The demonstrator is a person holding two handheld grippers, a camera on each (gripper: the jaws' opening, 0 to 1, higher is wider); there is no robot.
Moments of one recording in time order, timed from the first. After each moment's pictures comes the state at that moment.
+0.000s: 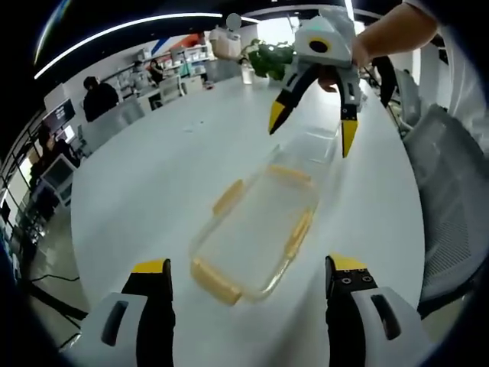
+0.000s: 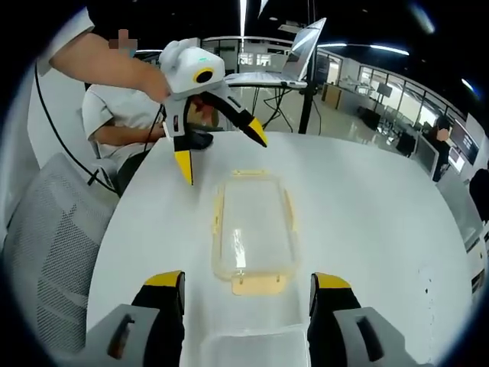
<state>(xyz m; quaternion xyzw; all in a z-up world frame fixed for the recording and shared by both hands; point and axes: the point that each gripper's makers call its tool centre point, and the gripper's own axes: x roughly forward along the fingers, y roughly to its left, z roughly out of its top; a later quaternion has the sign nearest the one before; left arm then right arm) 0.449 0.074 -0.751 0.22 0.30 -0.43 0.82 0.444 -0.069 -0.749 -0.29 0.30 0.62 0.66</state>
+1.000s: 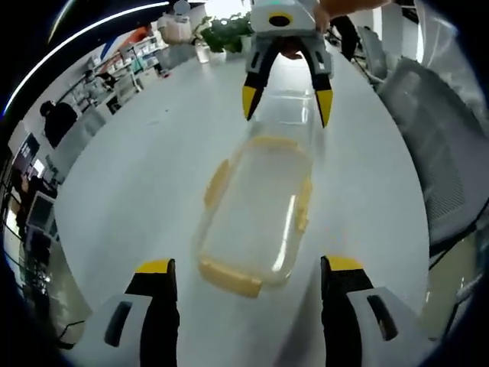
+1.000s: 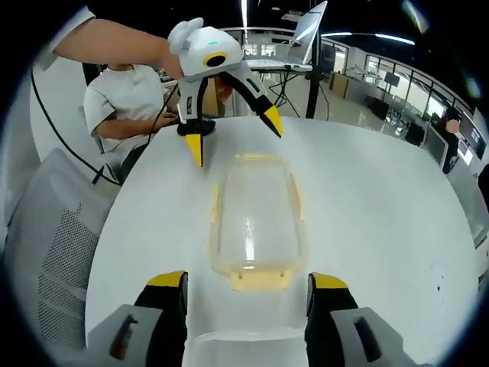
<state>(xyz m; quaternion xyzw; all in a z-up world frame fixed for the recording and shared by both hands) 0.457 0.081 -0.768 0.33 0.33 -0.50 0.73 0.448 -0.070 -0.769 -0.30 0.33 0.63 0.64</state>
